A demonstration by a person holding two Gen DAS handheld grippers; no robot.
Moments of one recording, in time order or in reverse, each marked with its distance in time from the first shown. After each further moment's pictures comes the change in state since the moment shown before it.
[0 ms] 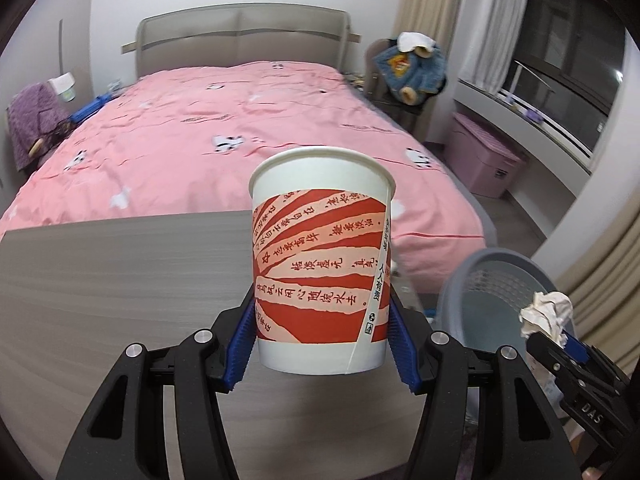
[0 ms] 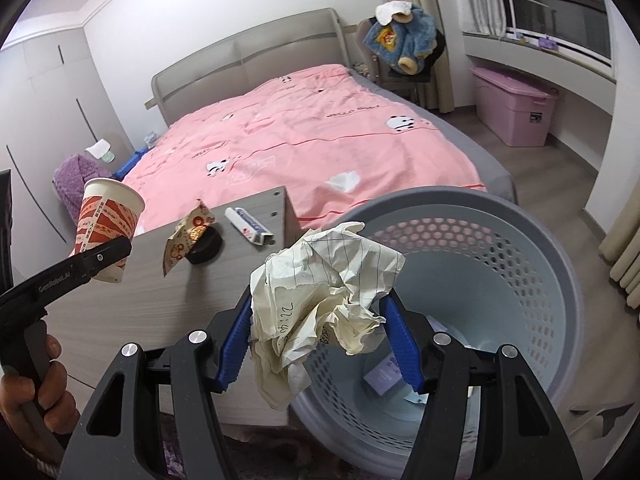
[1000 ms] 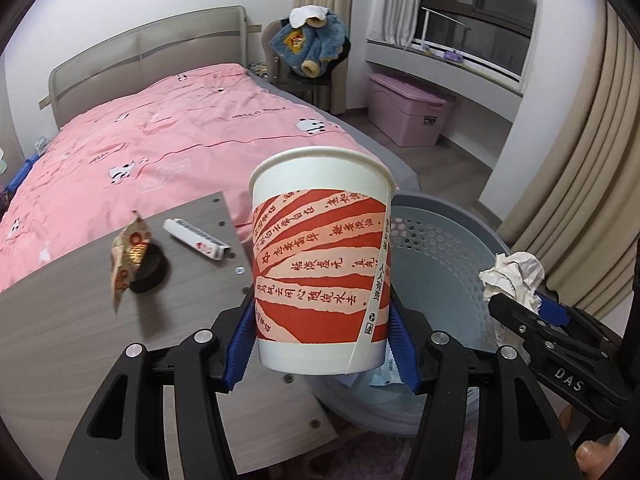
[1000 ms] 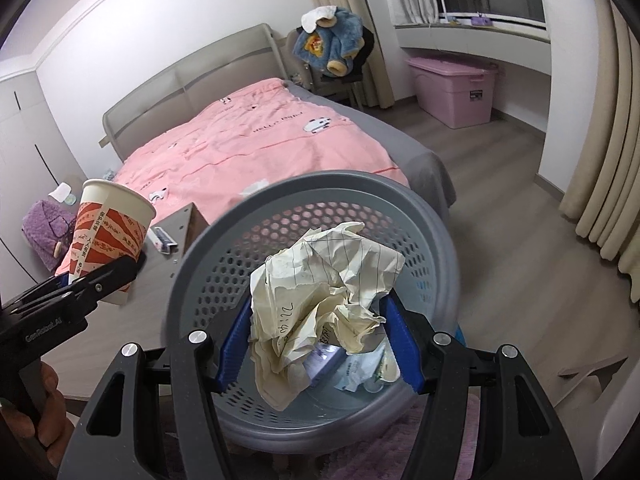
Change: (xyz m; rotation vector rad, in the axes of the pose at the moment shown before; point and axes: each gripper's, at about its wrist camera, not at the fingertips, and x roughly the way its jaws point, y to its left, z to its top) left arm 0.017 -0.147 -0.035 0.273 0.051 -0.140; right arm -0.027 -0.104 -0.029 0.155 -0.033 -0.114
